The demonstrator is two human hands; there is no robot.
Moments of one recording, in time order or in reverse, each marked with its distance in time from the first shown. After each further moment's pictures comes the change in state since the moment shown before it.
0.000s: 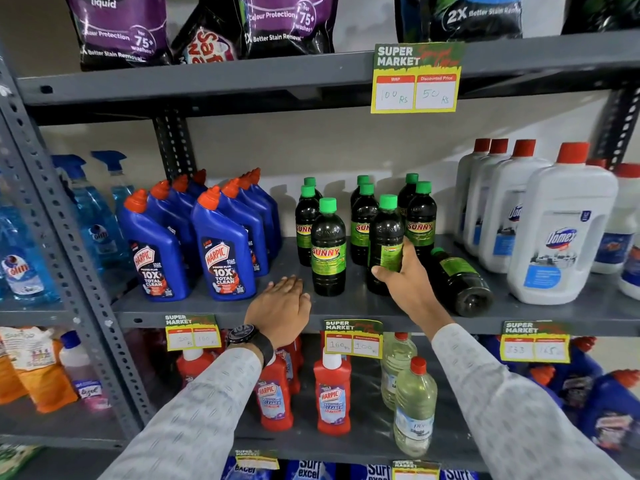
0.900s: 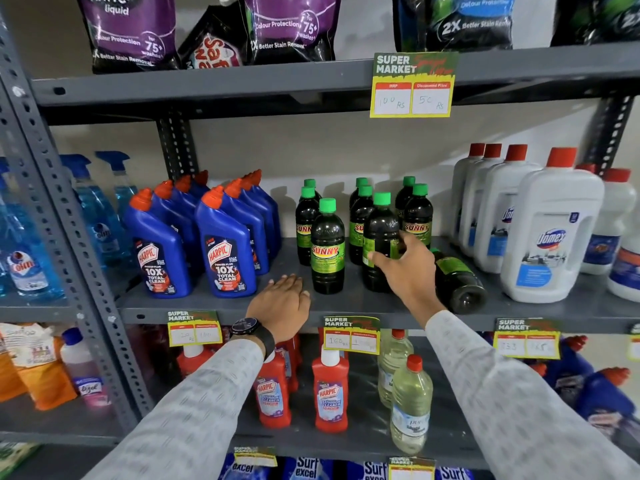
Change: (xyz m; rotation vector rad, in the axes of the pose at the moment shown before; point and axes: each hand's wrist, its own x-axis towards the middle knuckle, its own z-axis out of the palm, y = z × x) left_hand 0.001 0.000 -0.002 0.002 -0.032 0.007; right_hand 0.002 -0.022 -0.004 -0.214 0.224 -0.067
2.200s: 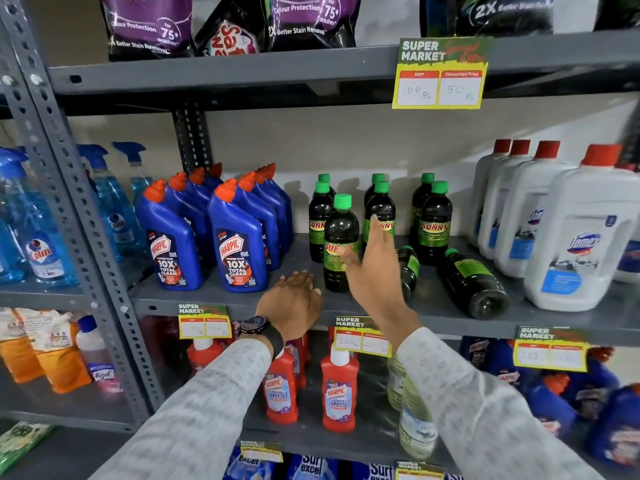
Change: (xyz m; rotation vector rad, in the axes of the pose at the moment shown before) left_hand -0.006 0.004 -0.008 0.004 0.000 0.016; right_hand -0.042 -0.065 0.048 -0.046 -0.107 -0.151
